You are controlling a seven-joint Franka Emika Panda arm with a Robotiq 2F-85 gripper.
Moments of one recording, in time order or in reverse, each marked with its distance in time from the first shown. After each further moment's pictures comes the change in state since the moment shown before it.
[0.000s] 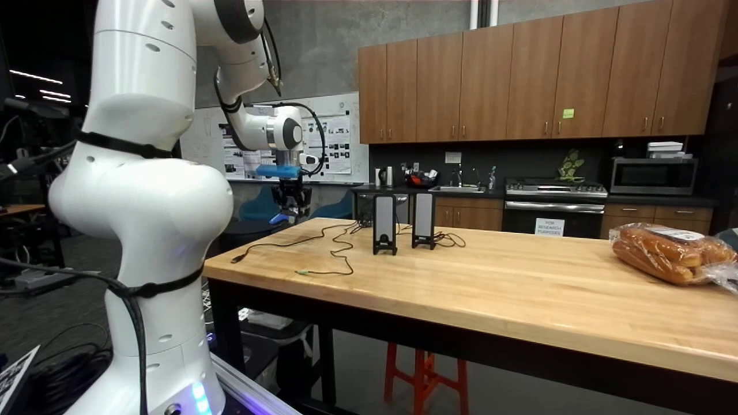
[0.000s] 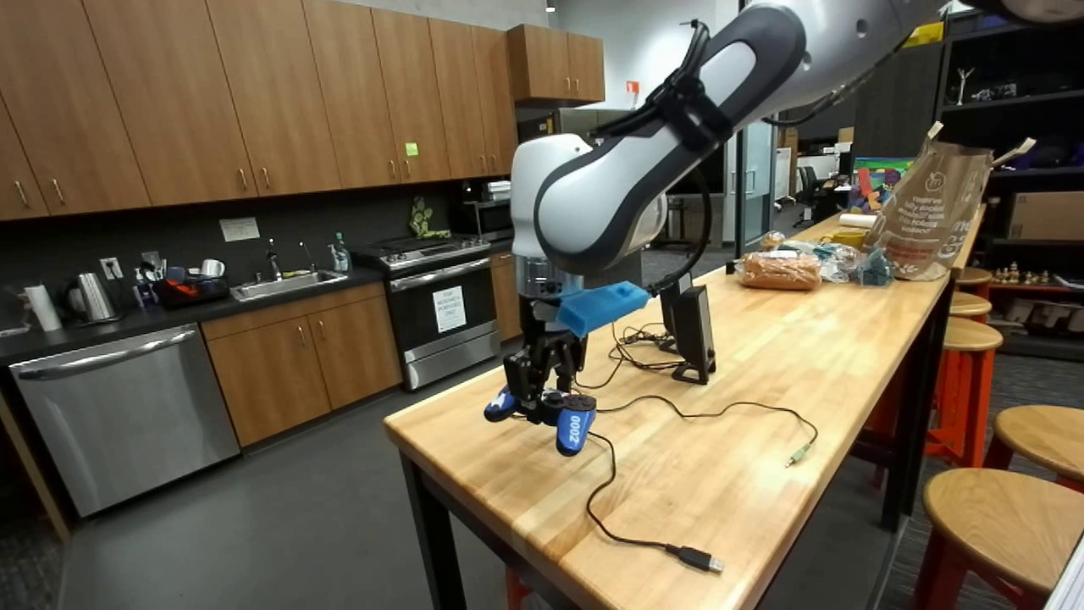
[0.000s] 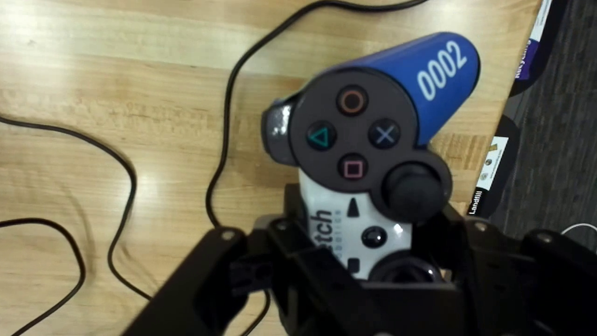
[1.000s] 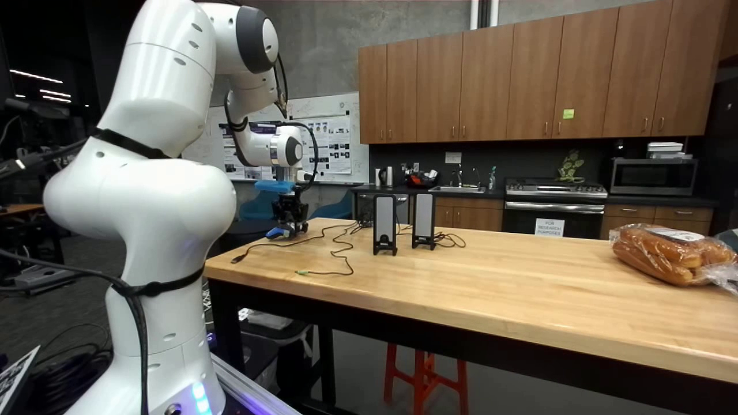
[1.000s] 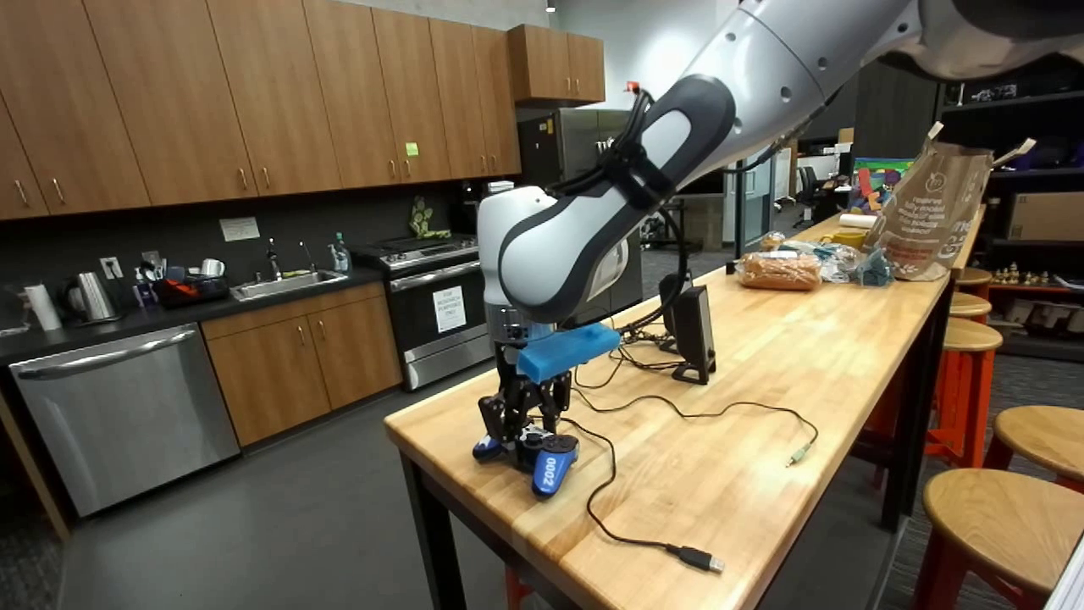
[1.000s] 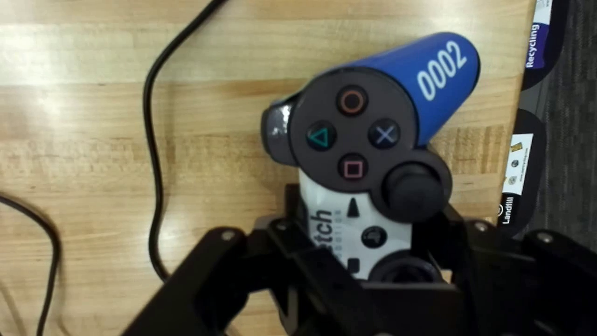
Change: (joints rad) arm 0.075 0.180 -0.042 0.133 -0.023 -0.035 0.170
